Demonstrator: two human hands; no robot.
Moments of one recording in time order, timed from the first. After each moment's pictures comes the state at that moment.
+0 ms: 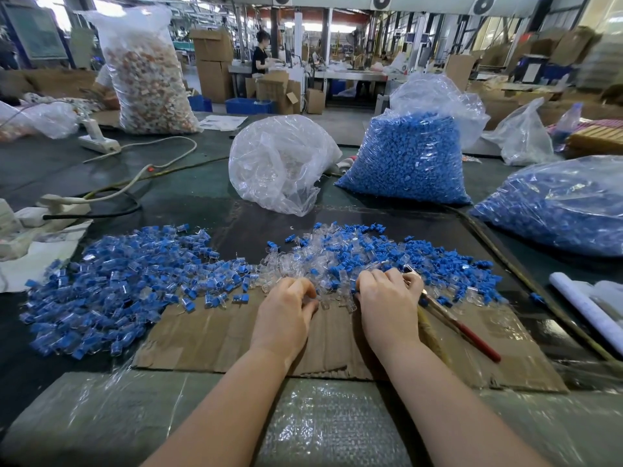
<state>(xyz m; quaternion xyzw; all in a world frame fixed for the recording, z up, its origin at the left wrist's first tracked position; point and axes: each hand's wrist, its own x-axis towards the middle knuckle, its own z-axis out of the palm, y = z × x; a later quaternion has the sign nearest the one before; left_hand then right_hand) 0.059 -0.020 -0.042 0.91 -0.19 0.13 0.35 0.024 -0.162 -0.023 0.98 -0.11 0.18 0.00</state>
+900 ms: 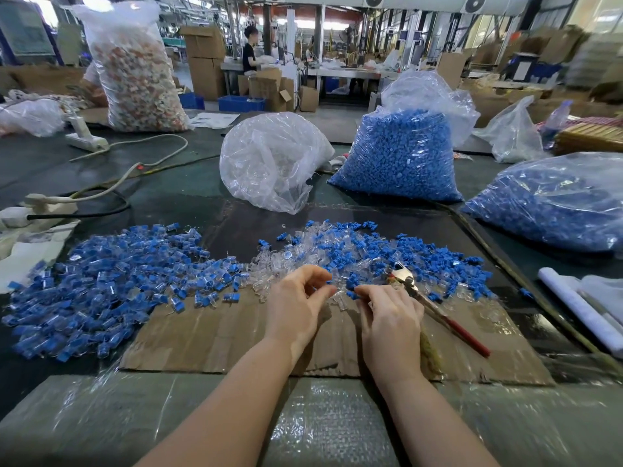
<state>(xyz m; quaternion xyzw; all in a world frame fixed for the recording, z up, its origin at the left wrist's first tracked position) 0.051 -0.044 -0.025 0.81 -0.15 0.06 0.56 -0.007 -0.160 -0.041 0.91 -0.11 0.35 -0.20</state>
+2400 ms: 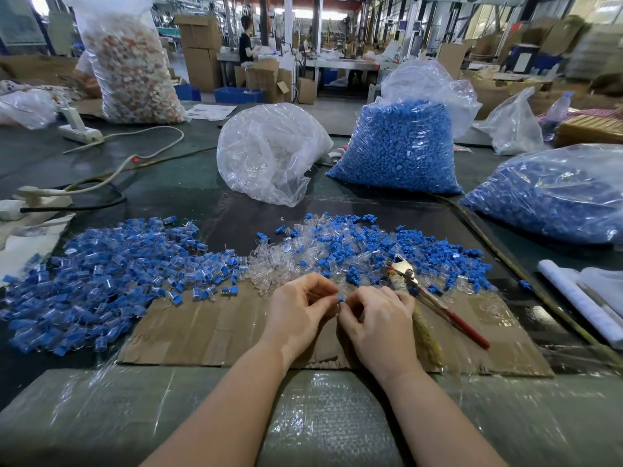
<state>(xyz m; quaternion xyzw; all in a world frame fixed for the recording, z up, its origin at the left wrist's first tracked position) 0.043 -0.041 -0.029 0.76 -0.19 -0.05 0.62 -0.006 -0.161 -0.043 0.94 -0.07 0.29 -0.19</state>
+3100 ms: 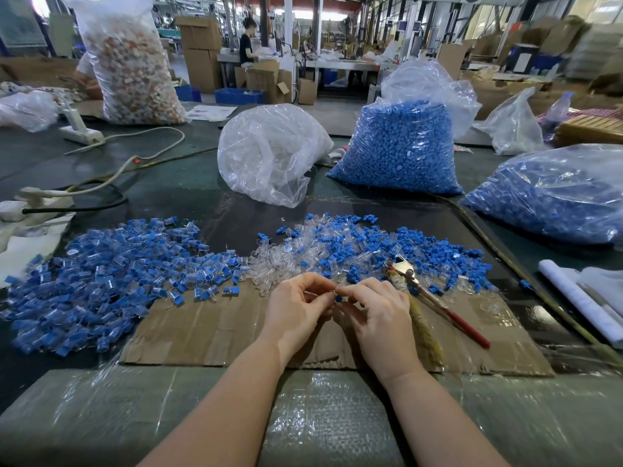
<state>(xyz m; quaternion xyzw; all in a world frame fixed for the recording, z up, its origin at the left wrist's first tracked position) 0.045 -0.039 -0.027 0.75 -0.15 -0.07 0.64 -0.007 -0.161 -0.039 0.92 -0.02 0.30 -0.24</state>
